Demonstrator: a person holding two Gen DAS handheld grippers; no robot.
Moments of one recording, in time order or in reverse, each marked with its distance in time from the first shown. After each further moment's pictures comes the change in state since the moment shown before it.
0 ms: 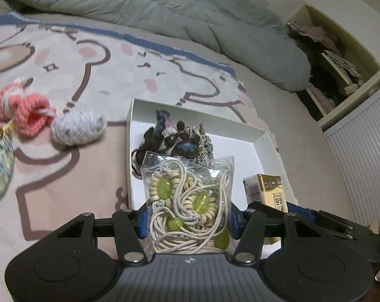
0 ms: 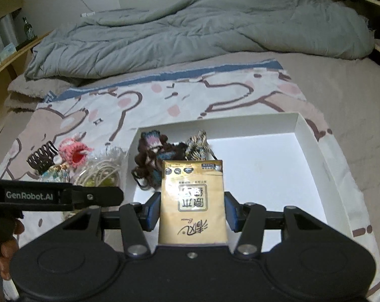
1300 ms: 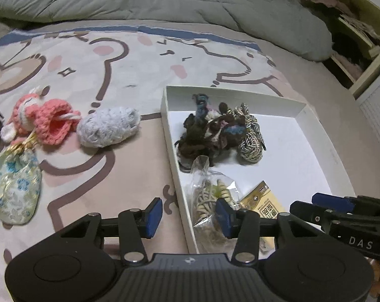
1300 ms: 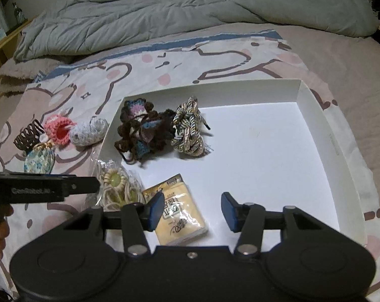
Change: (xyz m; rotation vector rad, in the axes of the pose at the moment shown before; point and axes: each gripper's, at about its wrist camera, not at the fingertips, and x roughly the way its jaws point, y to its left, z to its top) left arm 0.026 0.016 0.003 0.161 0.056 0.184; right arm 0.033 -0.012 -0.012 0.007 0.122 -0.011
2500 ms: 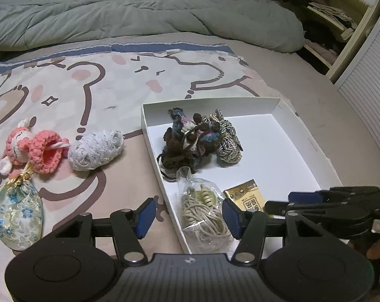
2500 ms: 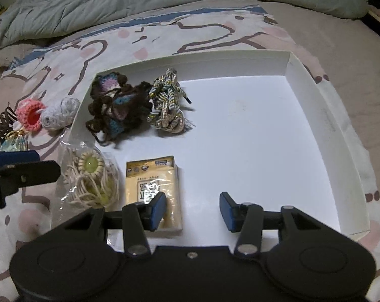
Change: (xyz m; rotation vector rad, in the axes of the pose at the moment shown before) left arm -0.025 -0.009 0.005 0.126 -0.024 -0.052; right arm 0.024 -0.004 -0.004 0.032 0.096 -0.096
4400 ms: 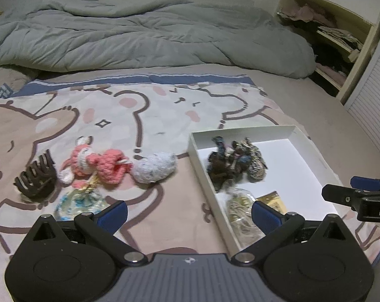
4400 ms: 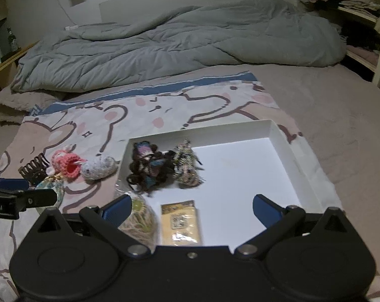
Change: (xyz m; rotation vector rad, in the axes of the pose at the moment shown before) left arm -0.082 0.047 -0.011 -0.012 -0.122 0.089; right arm -0.102 0.026 -0.010 0.021 -0.286 -0.001
